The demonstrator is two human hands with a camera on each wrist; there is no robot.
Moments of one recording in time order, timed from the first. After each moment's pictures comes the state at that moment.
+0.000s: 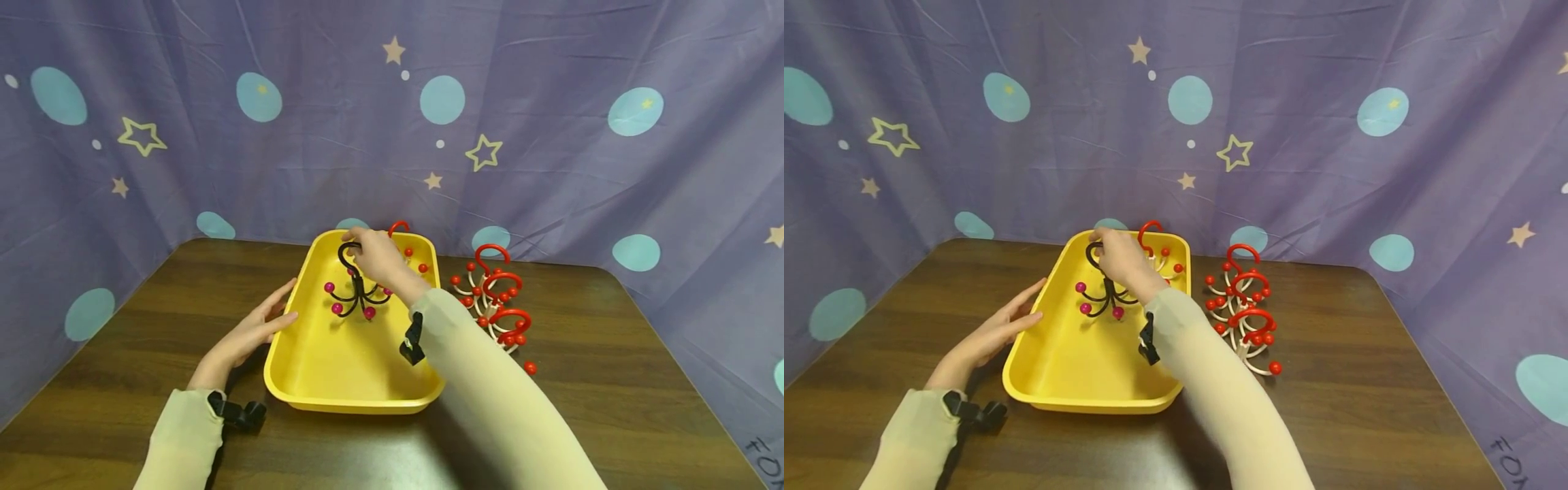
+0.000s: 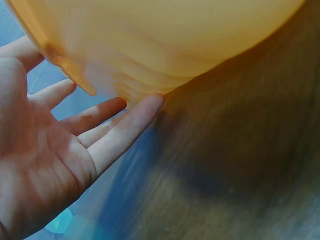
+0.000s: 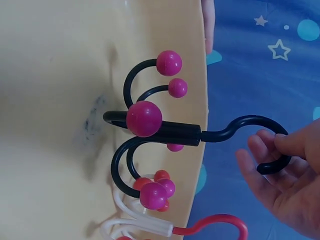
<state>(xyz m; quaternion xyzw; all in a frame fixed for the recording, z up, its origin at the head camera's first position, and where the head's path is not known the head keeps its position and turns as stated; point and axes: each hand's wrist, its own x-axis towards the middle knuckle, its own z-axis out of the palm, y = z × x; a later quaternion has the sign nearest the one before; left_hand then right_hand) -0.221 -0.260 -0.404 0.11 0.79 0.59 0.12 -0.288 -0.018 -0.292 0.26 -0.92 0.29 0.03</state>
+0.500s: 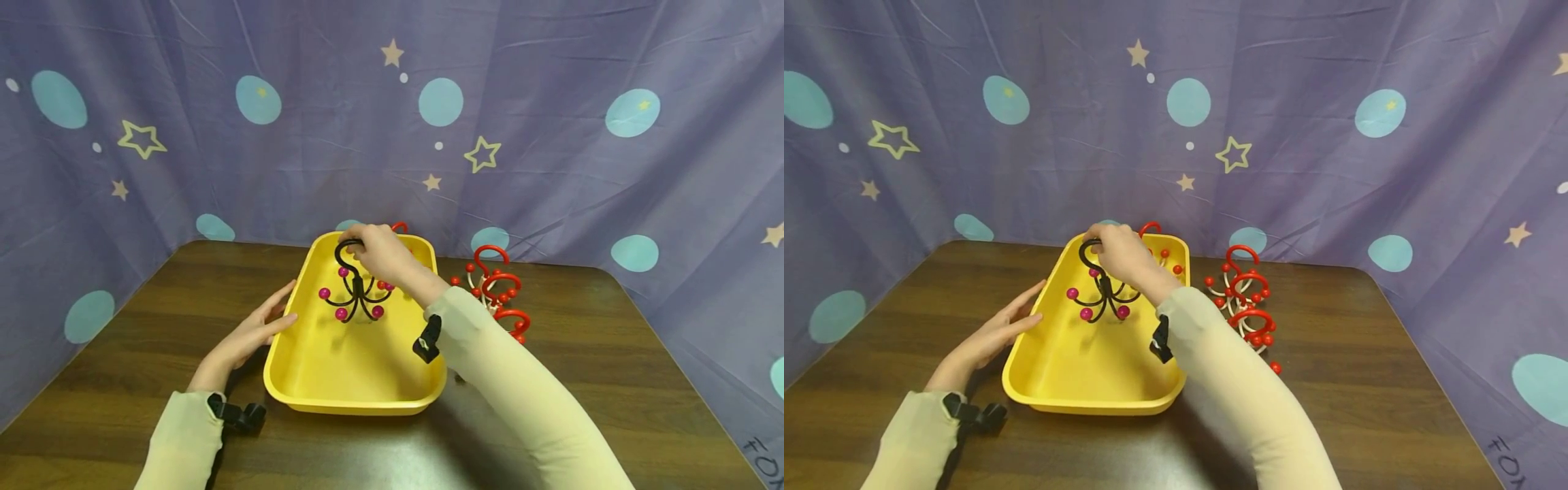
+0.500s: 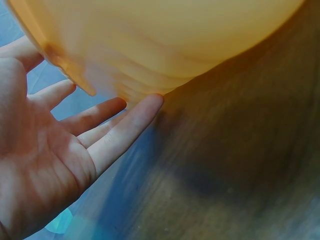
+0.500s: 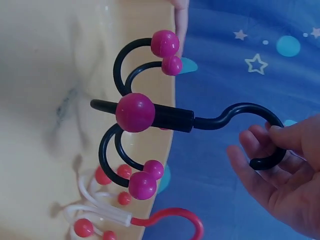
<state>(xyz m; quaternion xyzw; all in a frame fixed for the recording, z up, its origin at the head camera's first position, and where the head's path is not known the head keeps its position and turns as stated) -0.221 -0.259 -0.402 0.11 0.79 0.59 0.12 -0.273 -0.004 -0.264 0.31 -0.91 0.28 0.02</state>
